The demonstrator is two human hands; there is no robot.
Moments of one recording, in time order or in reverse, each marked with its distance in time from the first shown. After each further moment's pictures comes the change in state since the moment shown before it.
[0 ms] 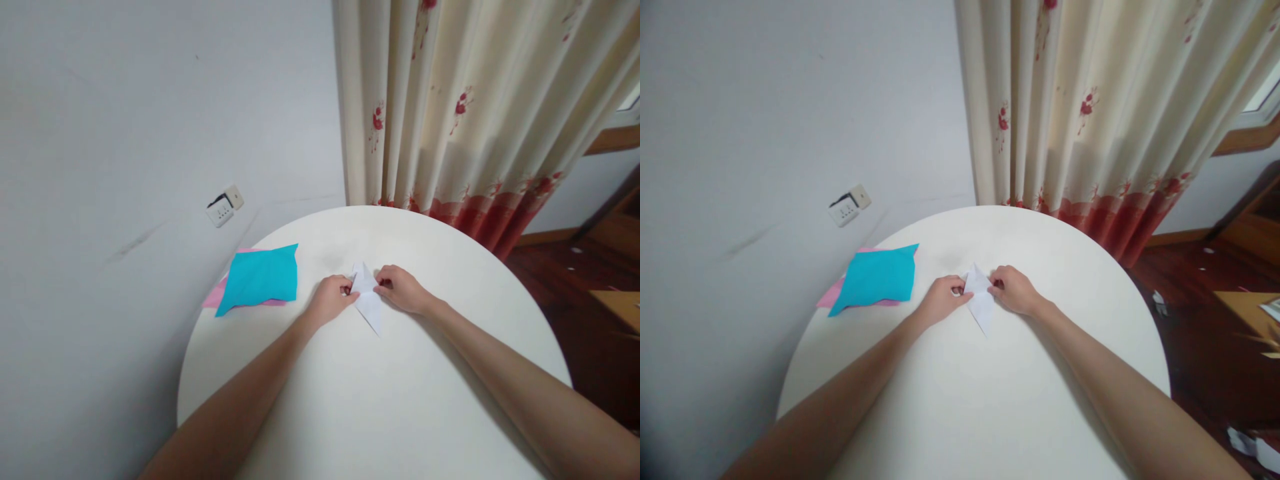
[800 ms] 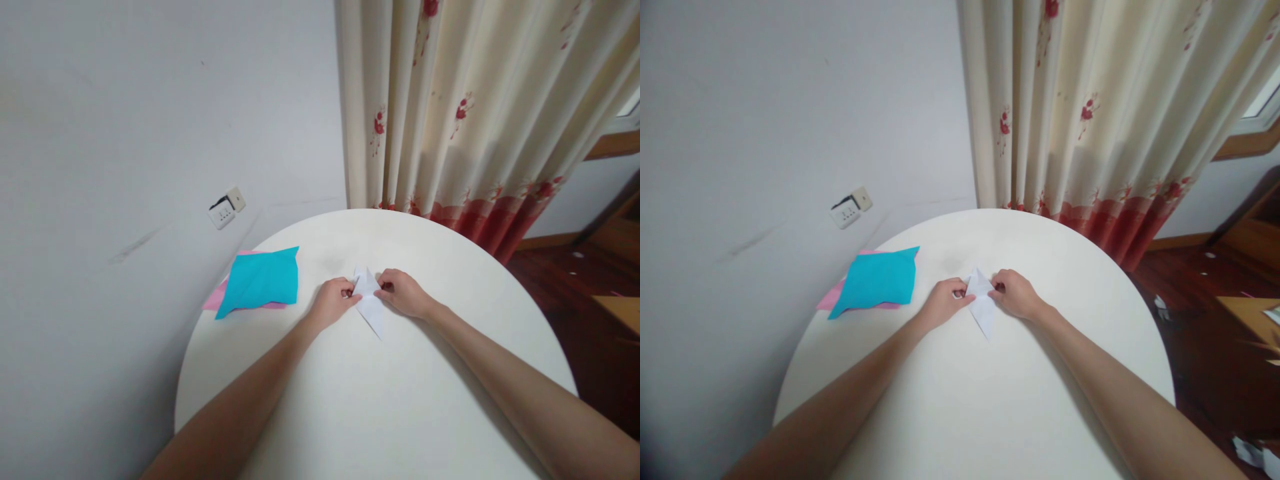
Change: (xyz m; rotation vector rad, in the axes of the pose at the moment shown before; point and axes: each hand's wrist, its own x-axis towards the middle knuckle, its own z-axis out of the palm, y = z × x) left_hand 0.002 -0.007 0.006 -0.076 0.031 -0.005; right_hand 0.000 0.001 0.000 0.004 0.011 0.025
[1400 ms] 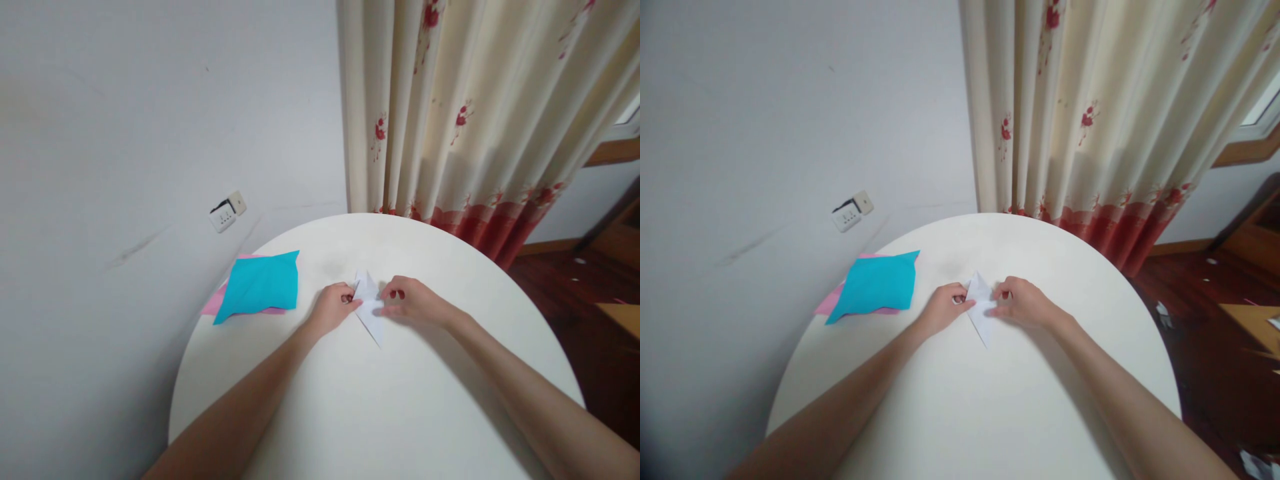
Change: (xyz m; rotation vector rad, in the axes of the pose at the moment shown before) left_hand 0.000 0.003 -0.002 0.002 -0.002 -0.004; right_hand -0.013 -0.011 -0.030 0.091 -0.129 0.048
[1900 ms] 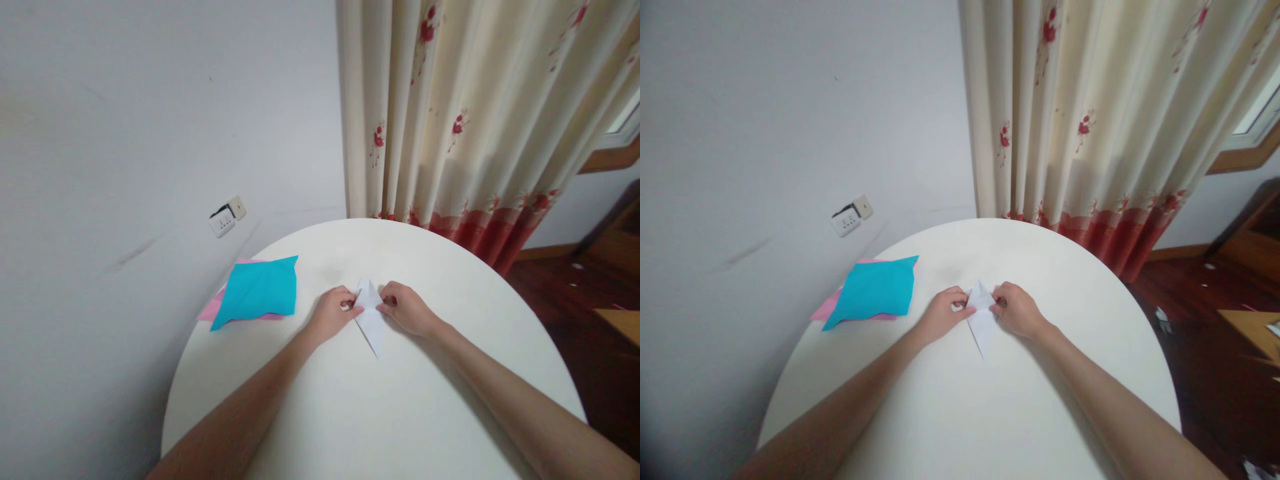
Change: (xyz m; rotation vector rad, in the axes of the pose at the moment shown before) left_hand -0.001 0.008 -0.004 -0.079 -0.001 0.050; right_hand 0.009 0.005 0.028 -0.018 0.177 0.054
